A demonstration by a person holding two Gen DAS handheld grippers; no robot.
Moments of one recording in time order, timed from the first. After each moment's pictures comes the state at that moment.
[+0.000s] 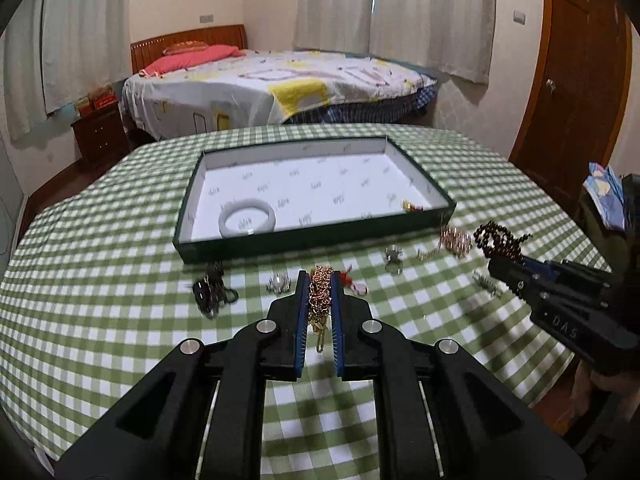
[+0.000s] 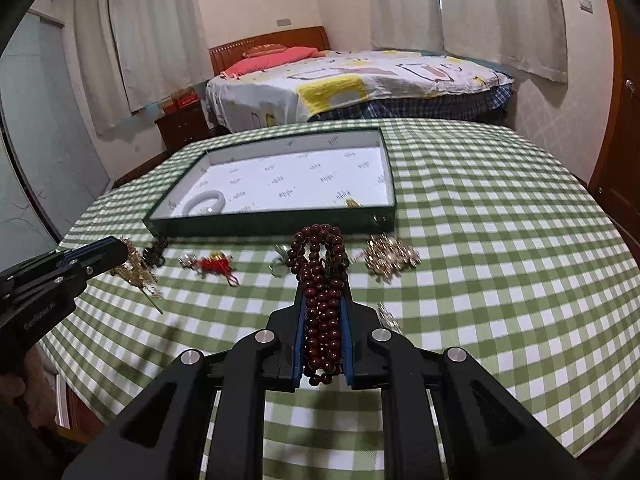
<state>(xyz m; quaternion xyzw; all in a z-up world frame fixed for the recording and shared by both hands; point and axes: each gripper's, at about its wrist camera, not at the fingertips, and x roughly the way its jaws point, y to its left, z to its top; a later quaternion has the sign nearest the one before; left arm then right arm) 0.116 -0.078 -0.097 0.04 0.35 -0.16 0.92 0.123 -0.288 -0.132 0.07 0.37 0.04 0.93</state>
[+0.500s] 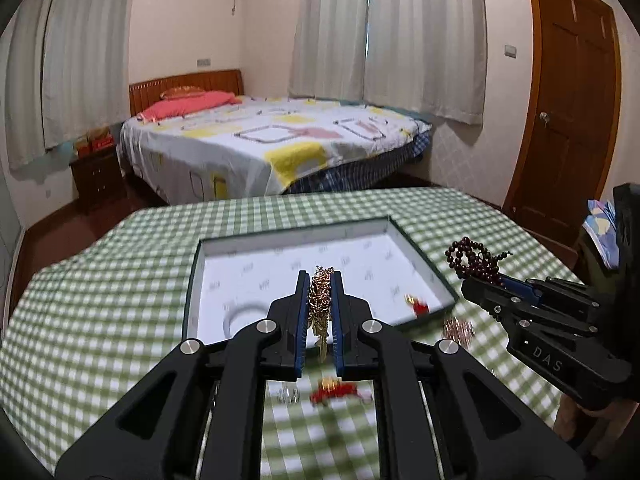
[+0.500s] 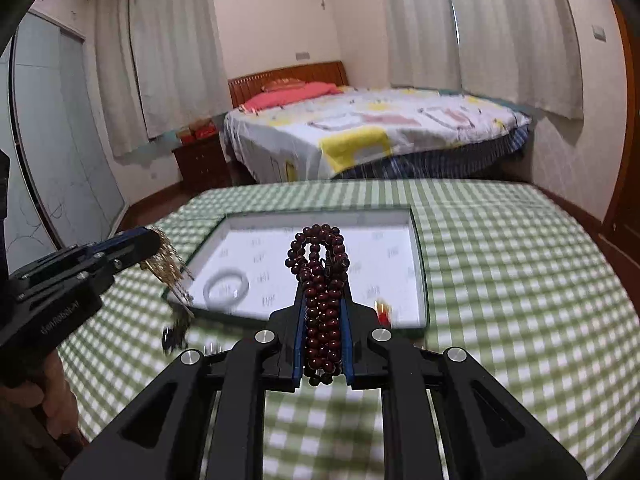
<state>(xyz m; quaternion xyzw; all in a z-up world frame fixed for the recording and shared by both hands) 0.175 -0.090 -0.042 0.04 0.27 -0.17 0.95 0.182 -0.273 -0.079 0.06 0.30 0.07 0.95</state>
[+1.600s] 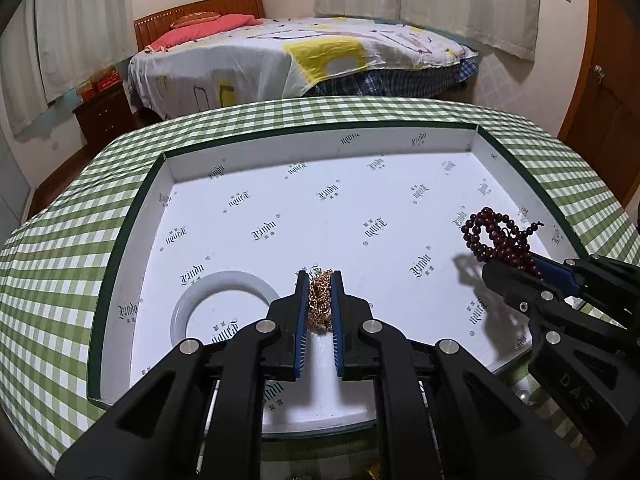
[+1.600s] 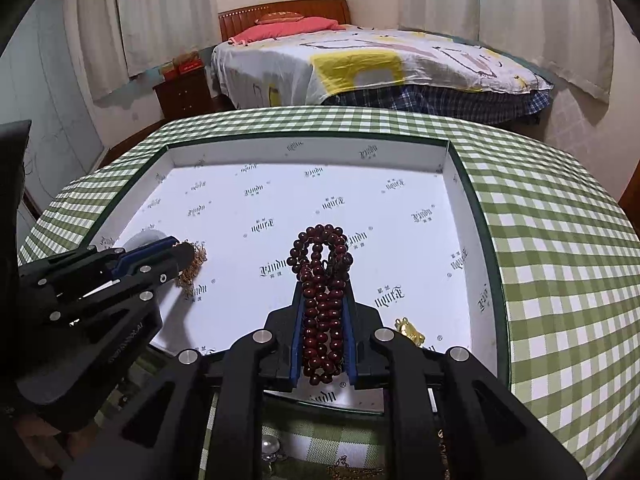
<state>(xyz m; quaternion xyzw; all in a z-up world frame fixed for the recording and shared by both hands) 0.301 -0.110 -0.170 0.06 0.41 -0.11 0.90 0.297 -0.259 -0.175 0.02 0.42 0.06 0.91</state>
